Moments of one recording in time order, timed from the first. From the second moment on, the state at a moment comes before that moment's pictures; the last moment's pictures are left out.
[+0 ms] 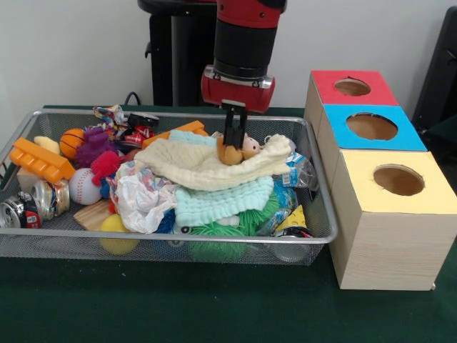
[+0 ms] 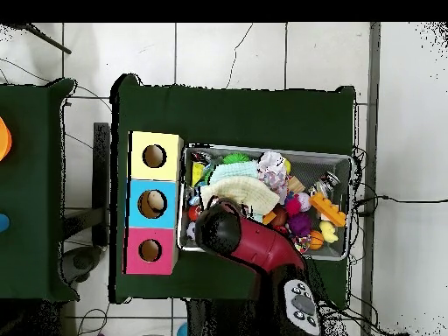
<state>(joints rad) -0.15 -0.63 -0.13 1.91 0.21 0.16 1.58</state>
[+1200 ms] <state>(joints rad) -0.13 -0.74 -0.15 1.91 0.21 0.23 1.58</state>
